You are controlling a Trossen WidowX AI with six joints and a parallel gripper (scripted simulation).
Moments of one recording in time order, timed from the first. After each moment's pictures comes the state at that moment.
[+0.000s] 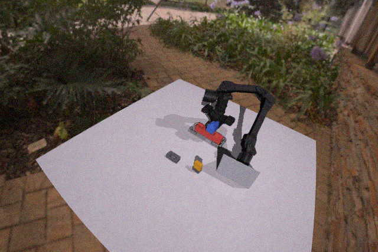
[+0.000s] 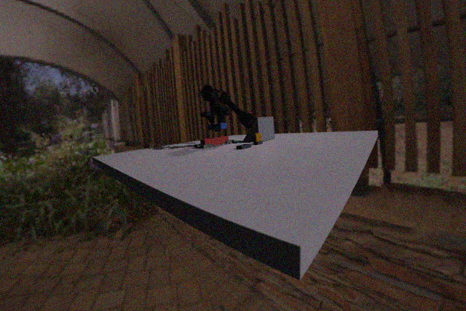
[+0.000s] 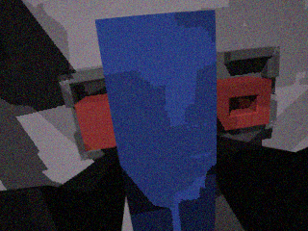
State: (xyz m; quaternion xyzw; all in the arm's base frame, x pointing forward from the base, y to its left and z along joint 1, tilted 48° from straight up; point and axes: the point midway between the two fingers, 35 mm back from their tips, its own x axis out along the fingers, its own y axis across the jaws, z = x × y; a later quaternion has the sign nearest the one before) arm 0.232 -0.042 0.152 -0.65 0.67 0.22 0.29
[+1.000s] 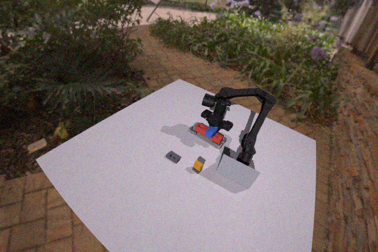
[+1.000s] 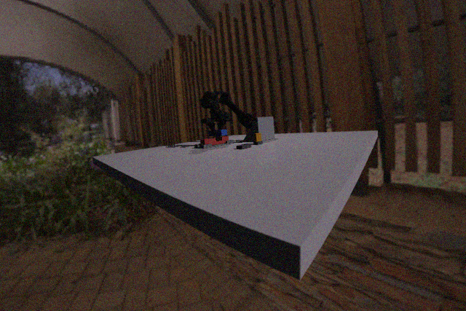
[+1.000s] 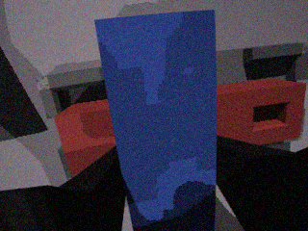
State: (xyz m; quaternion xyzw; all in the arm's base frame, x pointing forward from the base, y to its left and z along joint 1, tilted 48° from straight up) arm 0.234 -0.071 0.128 -0.65 0.67 0.22 0.29
